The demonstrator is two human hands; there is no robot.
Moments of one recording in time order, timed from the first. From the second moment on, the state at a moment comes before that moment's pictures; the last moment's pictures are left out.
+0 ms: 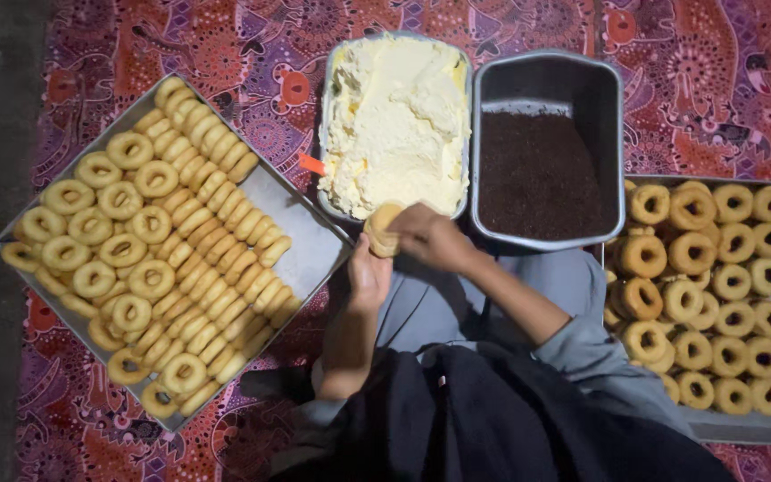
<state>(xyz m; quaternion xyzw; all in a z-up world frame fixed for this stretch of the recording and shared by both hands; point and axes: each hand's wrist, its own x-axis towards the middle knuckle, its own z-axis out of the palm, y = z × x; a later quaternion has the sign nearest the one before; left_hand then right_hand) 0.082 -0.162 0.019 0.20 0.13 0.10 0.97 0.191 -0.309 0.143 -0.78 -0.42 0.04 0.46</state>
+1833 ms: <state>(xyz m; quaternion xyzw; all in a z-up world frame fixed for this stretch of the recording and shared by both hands) 0.180 -0.220 0.054 0.77 0.06 0.12 0.62 0.090 -0.761 0.035 -0.39 0.41 -0.22 0.79</state>
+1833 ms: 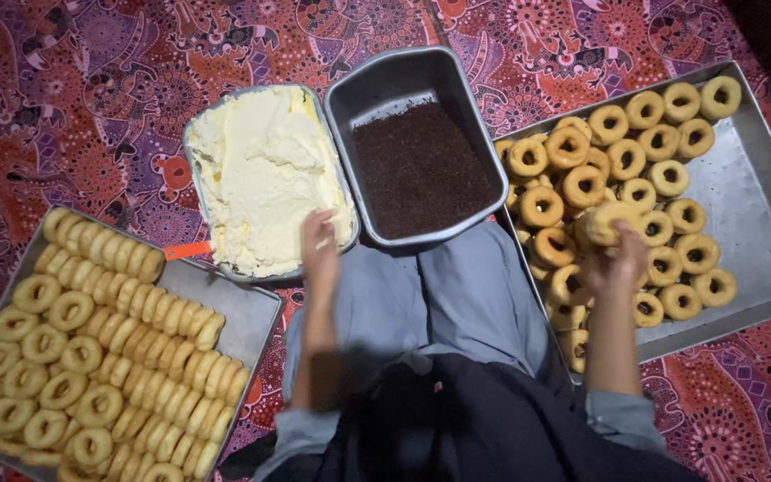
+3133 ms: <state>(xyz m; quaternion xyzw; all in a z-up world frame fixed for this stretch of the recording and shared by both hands) 0.028 0.031 0.003 0.93 0.25 0.23 0.14 0.095 -0.511 0.099 -0.87 0.05 -0.31 0.37</state>
